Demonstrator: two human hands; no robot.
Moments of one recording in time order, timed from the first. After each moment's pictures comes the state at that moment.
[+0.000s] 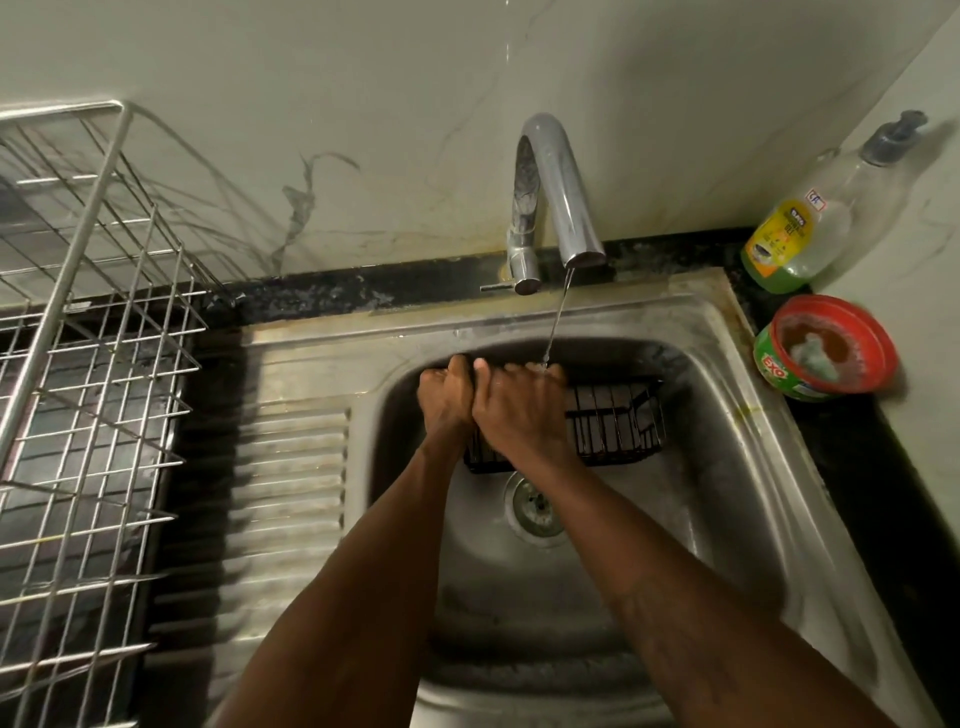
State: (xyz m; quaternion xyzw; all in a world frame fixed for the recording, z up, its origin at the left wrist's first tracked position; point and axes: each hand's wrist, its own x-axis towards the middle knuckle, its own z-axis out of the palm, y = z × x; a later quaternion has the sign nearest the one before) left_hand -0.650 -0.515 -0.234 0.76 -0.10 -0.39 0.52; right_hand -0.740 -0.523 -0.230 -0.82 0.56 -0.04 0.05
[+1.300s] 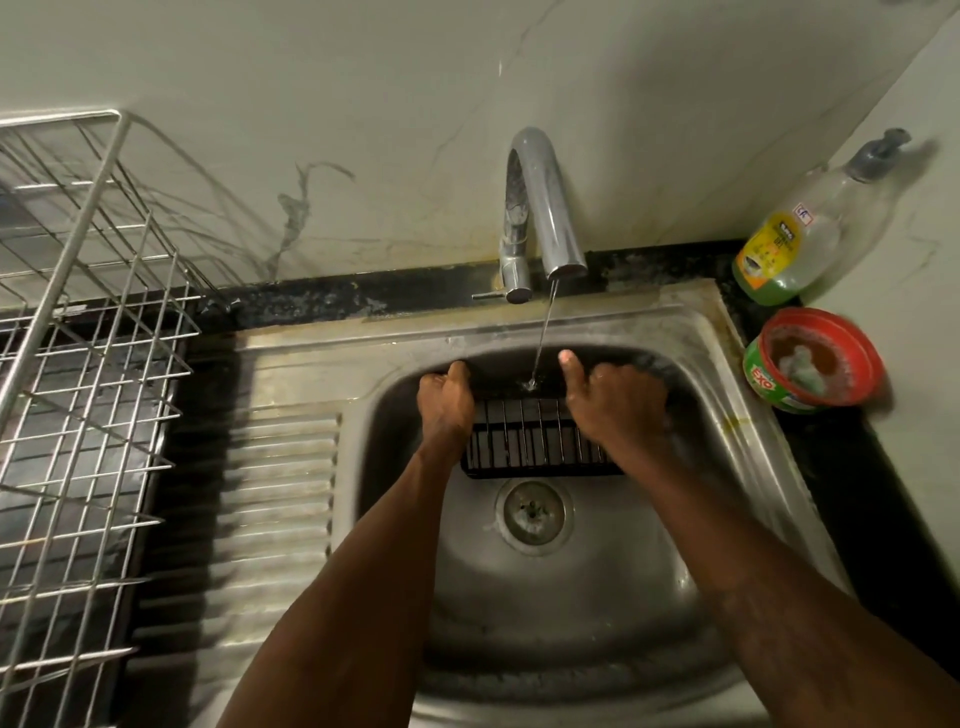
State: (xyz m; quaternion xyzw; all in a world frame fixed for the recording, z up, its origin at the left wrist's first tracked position) left_hand -0.657 -0.518 -0.239 0.74 -0.11 -0.41 0.52; right_hand -0.831 -0.567 -0.219 -0.77 0.63 0.00 0.07
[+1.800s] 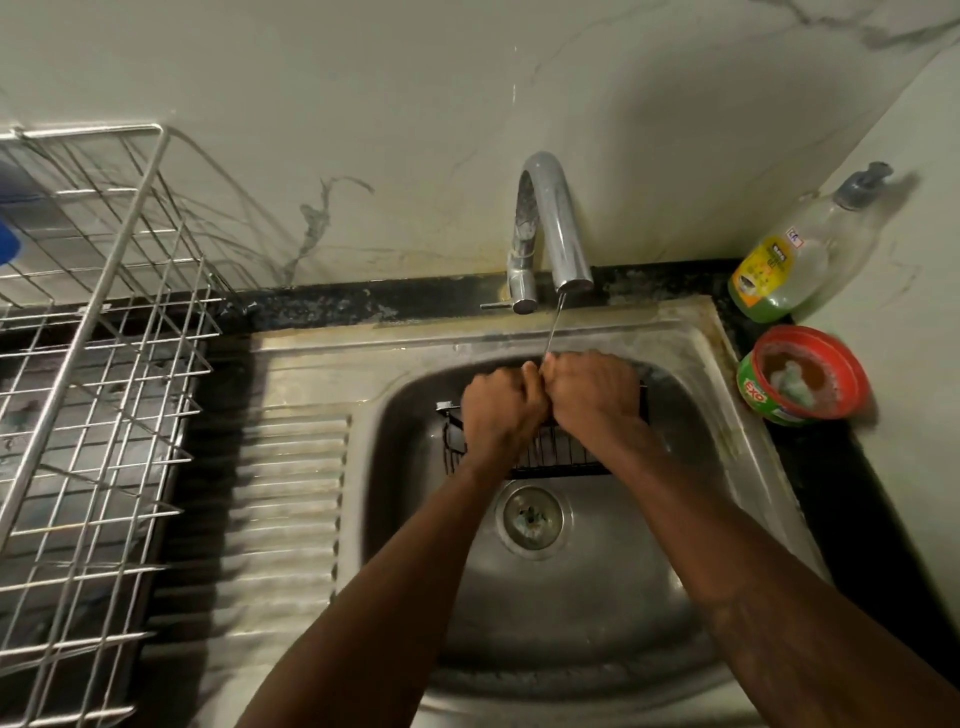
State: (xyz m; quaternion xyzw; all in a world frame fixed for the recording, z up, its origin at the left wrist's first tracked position) left_hand -0.699 -0.518 -0.206 0.75 -0.52 -0.22 0.34; right_hand -0.795 -0.564 -0.170 -0.82 0.57 0.04 0.02
